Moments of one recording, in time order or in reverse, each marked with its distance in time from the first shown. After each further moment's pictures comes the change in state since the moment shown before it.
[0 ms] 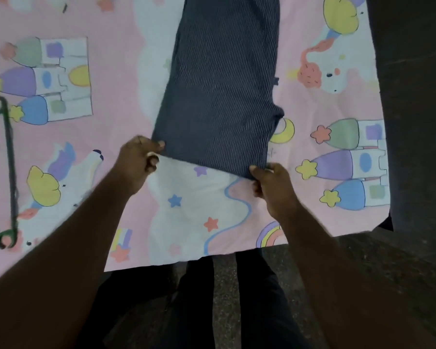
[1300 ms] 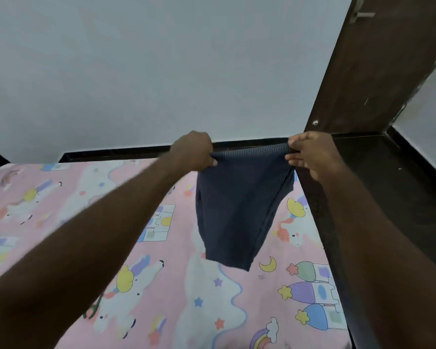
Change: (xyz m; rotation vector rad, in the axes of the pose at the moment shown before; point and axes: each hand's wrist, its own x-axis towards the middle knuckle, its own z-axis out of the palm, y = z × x) left_hand -0.335 0.388 0.083 1.495 0.283 0.783; right_hand -0.243 -0.441 -0.062 -0.131 -0.088 -0.727
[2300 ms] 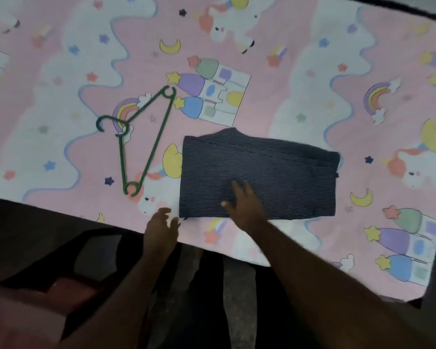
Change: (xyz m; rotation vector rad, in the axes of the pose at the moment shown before) left_hand -0.260 -0.303 0.475 -0.784 -0.174 -0.950; right_hand -0.175 0.425 0.385 -1.072 -0.788 0.166
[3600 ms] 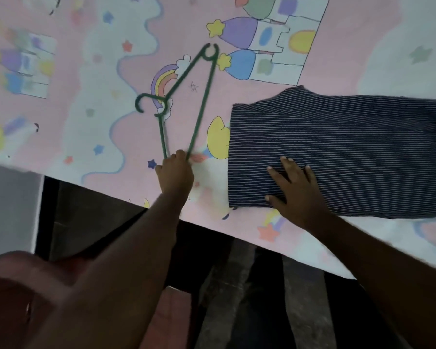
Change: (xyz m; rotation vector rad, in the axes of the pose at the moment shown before) left_hand 0.157 -0.028 -0.022 0.654 0.295 0.114; right_hand 0.058 0.032 0.064 -0.264 0.103 -0.424
